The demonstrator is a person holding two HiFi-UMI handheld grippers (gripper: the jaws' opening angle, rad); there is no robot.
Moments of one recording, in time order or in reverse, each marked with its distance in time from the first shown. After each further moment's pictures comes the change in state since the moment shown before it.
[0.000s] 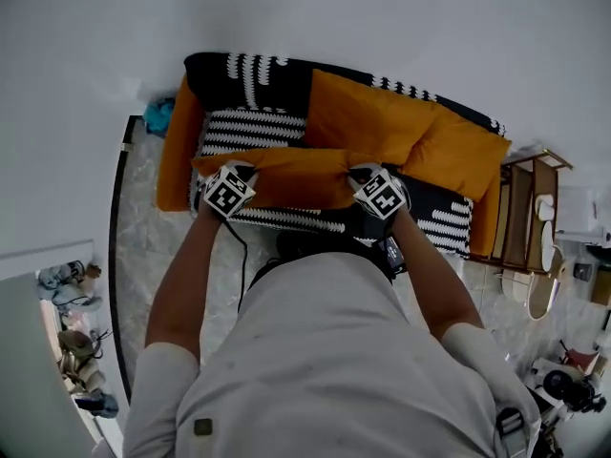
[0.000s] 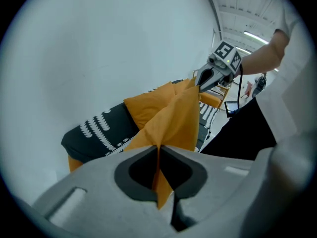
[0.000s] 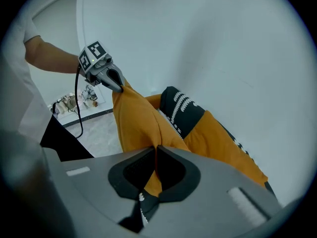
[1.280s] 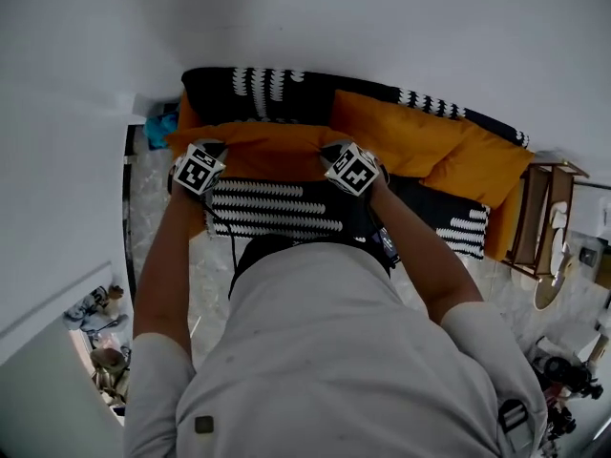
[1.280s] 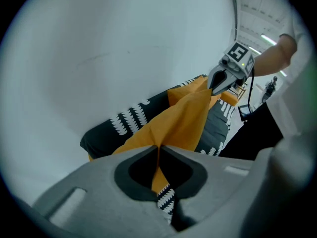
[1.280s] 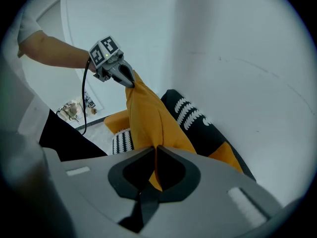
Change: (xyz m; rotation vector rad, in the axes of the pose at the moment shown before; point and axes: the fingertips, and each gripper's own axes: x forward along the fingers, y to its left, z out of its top) left arm 0.021 0.283 -0.016 -0.091 0.118 0.036; right arm 0.168 -0.086 0.182 -0.005 0.026 0.131
